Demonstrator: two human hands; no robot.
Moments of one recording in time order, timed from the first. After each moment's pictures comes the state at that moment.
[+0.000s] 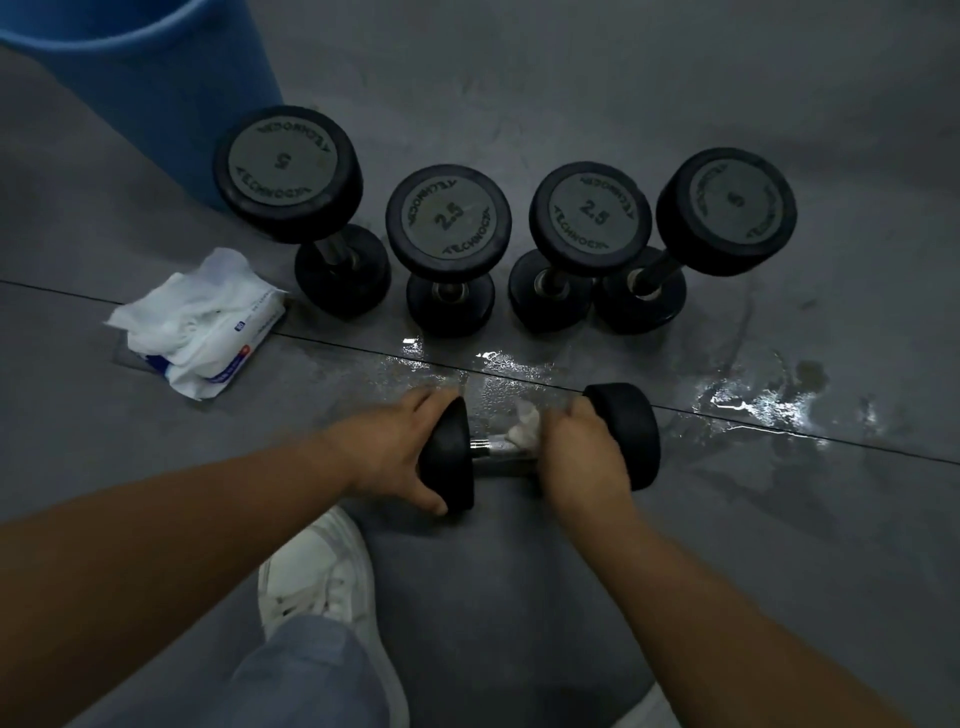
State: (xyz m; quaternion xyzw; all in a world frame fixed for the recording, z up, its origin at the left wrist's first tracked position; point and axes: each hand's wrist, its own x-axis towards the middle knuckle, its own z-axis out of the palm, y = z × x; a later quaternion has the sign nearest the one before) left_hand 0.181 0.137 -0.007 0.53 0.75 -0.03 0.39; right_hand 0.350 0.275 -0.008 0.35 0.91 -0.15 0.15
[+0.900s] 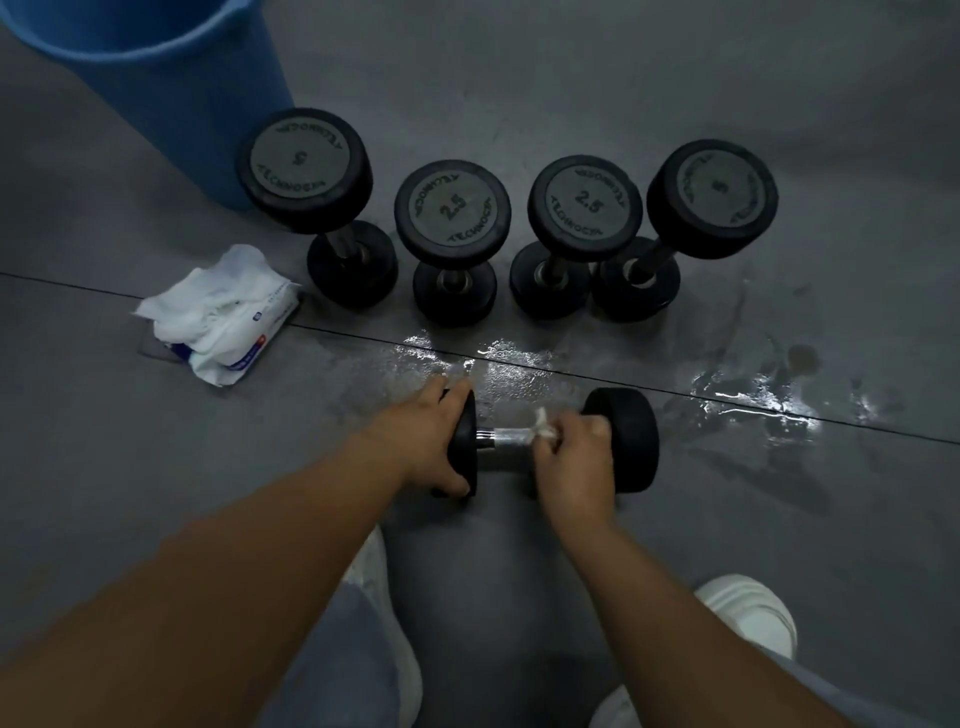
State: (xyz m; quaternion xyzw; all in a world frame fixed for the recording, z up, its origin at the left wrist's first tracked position) left_hand 0.215 0.139 -0.011 0.48 0.79 -0.05 0.37; right_hand 0.376 0.239 -0.024 0.51 0.80 -0.31 -0.06
